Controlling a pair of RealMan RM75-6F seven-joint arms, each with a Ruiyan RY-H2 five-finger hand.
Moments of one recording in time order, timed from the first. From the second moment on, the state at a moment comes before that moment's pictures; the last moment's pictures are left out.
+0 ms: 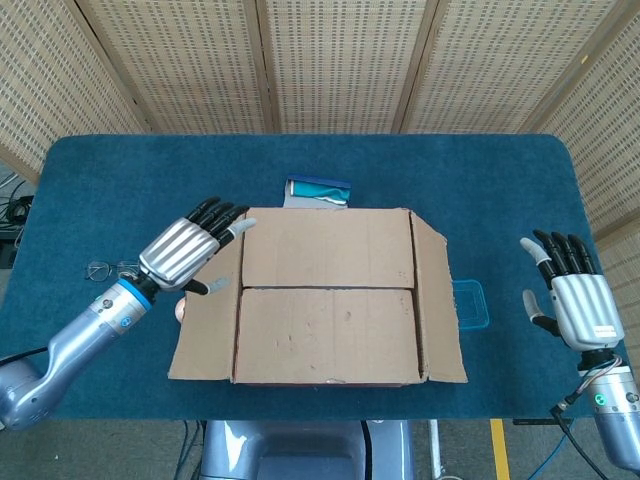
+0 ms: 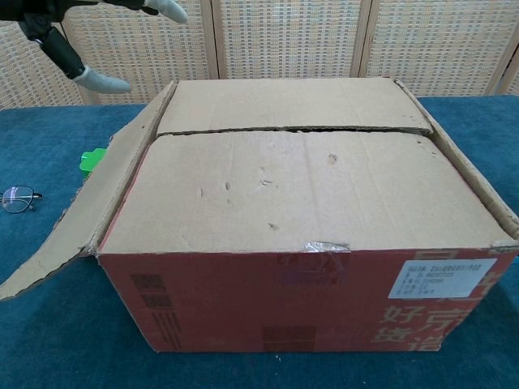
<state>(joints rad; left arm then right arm) -0.87 -0.97 -0.18 -1.89 1.22 0.83 0.27 0.27 -0.97 0.16 -1.81 -1.39 1.36 -0.10</state>
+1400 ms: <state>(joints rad) -1.00 -1.30 -0.16 -1.82 0.90 0.96 0.58 0.25 -0.96 0.16 -1.76 -1.38 1.36 -0.03</state>
